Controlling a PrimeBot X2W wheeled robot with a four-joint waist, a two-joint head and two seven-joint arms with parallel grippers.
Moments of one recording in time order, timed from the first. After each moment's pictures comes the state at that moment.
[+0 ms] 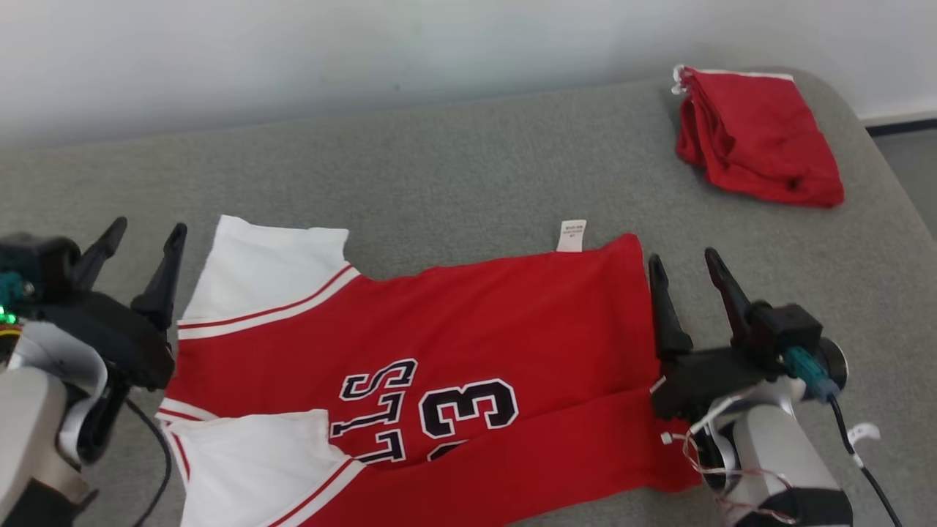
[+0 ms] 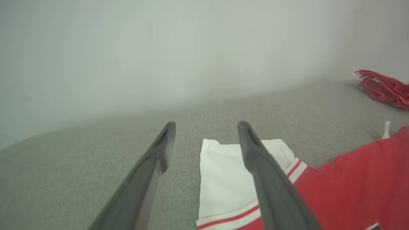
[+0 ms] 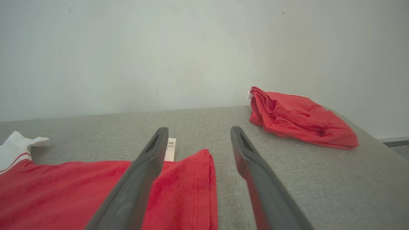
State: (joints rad) left arm -0.61 0.54 -0.37 0.46 -0.66 -0.13 -0.02; right arm -0.41 -0.05 0.00 0.49 0.07 0.13 -0.26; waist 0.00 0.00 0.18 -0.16
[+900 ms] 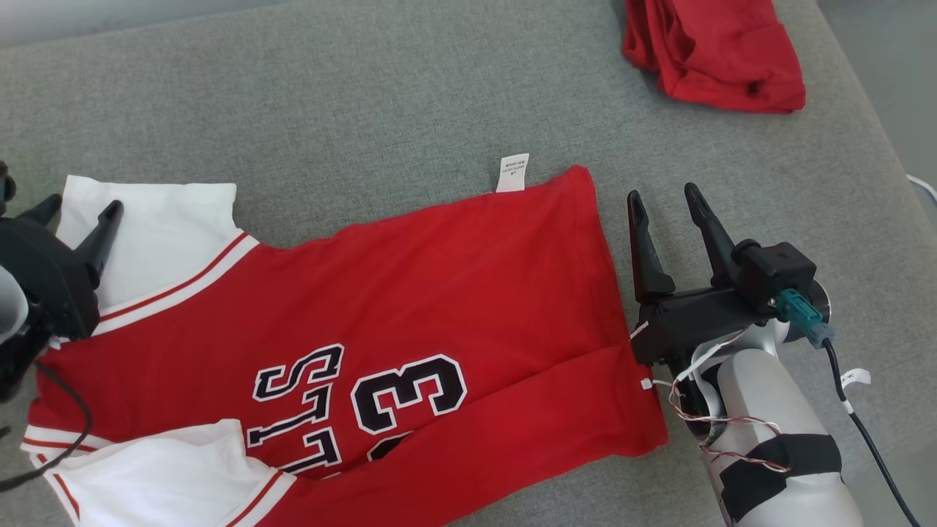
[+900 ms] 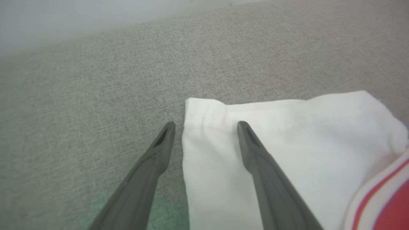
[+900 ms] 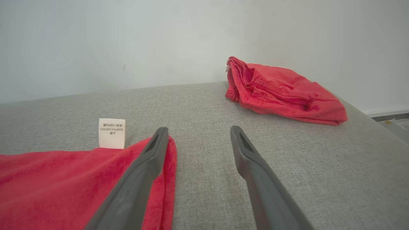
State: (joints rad) left arm -0.91 0.73 -0.73 0.66 -0.96 -0.13 0.15; right arm -0.56 -0.05 0.06 0.53 0.13 0.13 -0.26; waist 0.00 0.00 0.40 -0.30
